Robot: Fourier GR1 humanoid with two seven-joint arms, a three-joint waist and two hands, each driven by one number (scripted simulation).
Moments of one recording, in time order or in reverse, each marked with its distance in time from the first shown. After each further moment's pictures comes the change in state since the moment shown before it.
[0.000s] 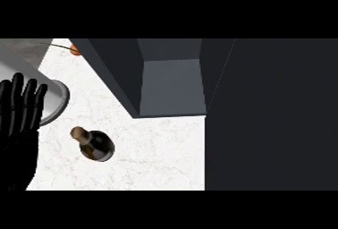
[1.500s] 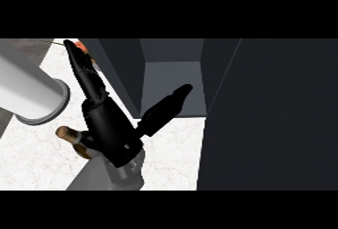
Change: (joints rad) left arm -0.536 -0.074 -0.511 0.353 -1.083 1.050 0.840; right arm 0.118 -0.069 0.163 -0.271 -0.320 0.197 0.244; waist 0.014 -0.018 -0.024
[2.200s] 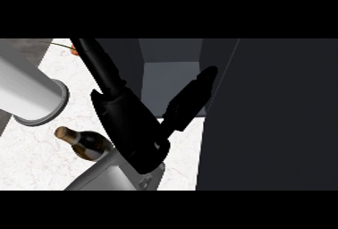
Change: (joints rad) left arm -0.265 0.001 -0.063 0.019 -0.441 -0.195 0.453; right arm -0.063 0.003 0.025 -0.007 0.002 -0.032 0.073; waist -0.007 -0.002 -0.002
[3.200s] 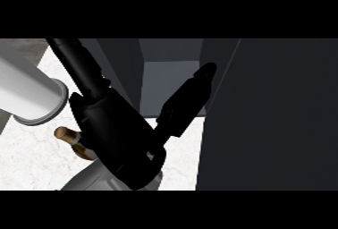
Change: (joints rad) left arm -0.041 0.001 0.016 -0.072 -0.038 -0.133 0.061; right arm -0.082 0.011 -0.007 -0.003 0.040 -0.103 0.076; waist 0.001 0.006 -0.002
